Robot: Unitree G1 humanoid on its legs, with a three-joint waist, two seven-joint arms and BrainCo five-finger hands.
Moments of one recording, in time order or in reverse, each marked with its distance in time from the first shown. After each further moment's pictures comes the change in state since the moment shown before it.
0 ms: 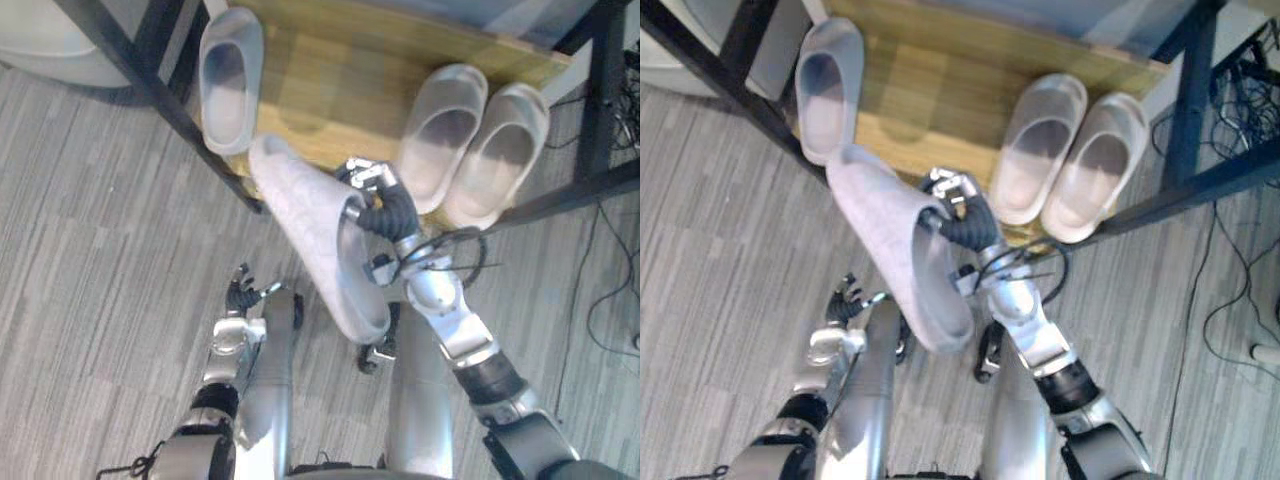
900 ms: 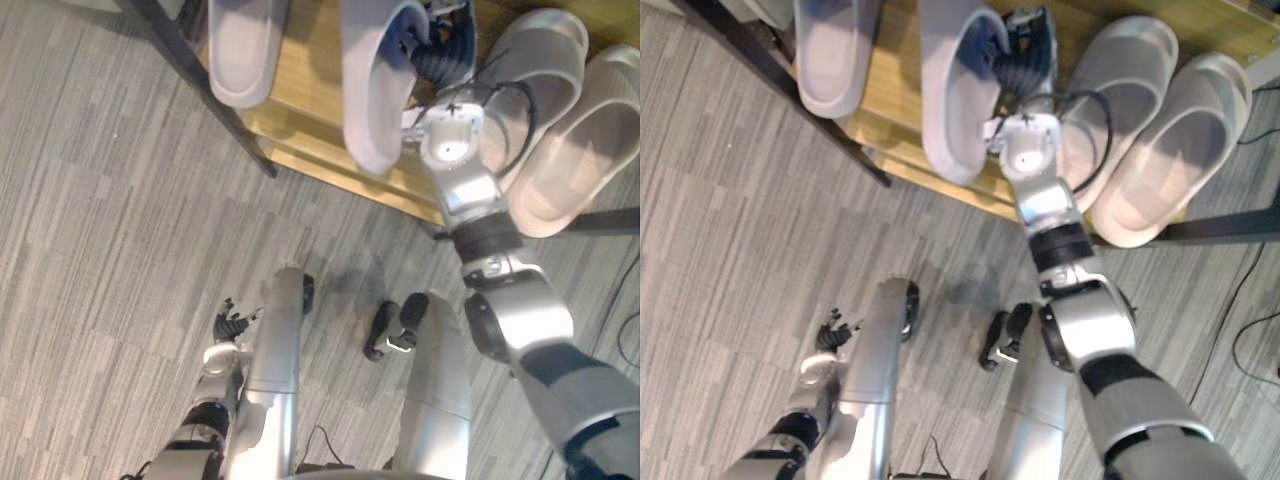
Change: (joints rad) left arm 0.085 0.055 -0.084 0.135 -0.120 0.044 0.086; right arm -0.670 0.021 -0.235 0.767 -0.040 0.117 -0.266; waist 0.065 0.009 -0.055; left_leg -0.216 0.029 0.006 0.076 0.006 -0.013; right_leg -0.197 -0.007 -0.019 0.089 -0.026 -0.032
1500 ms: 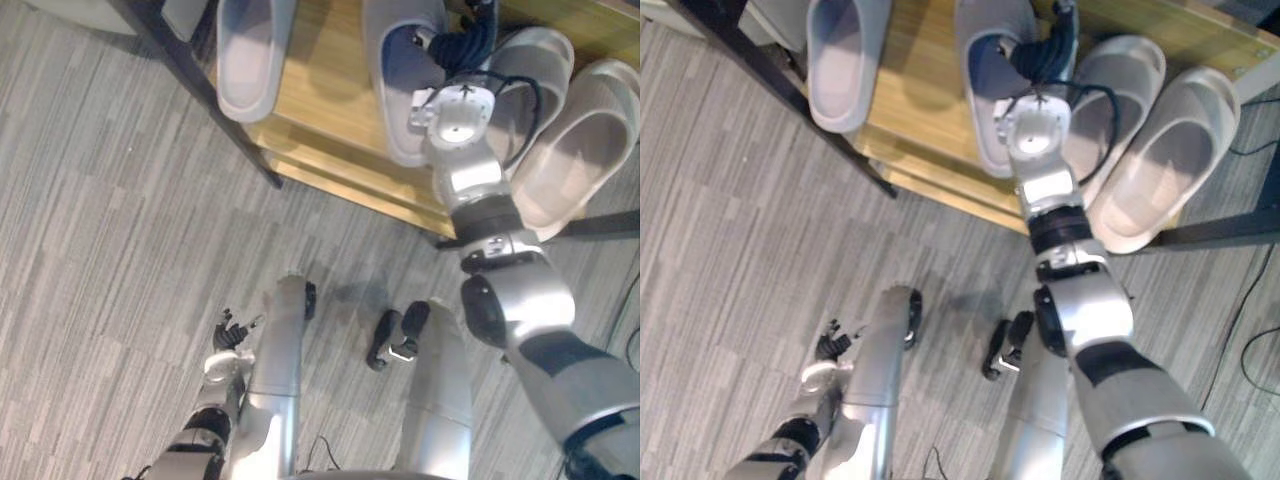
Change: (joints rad) left arm 0.014 -0.003 0.000 0.051 -0.058 -0.013 0.023; right arm -0.052 0.051 -0.056 0.074 0.102 0.017 -0.028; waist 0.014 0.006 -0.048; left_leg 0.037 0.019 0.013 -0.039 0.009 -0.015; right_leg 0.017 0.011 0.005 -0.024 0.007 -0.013
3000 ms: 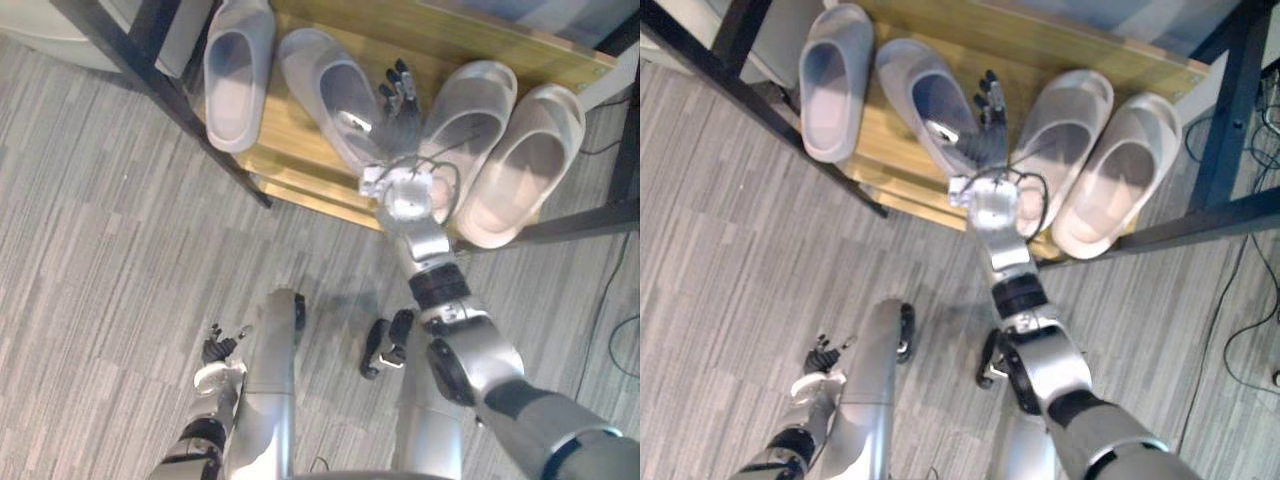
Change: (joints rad) left arm 0.034 -0.014 0.125 -0.005 0.007 0.024 -0.031; right arm 0.372 0.175 0.048 -0.292 0.215 -0.064 0.141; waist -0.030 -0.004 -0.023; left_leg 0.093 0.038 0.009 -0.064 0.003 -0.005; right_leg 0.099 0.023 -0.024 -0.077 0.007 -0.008
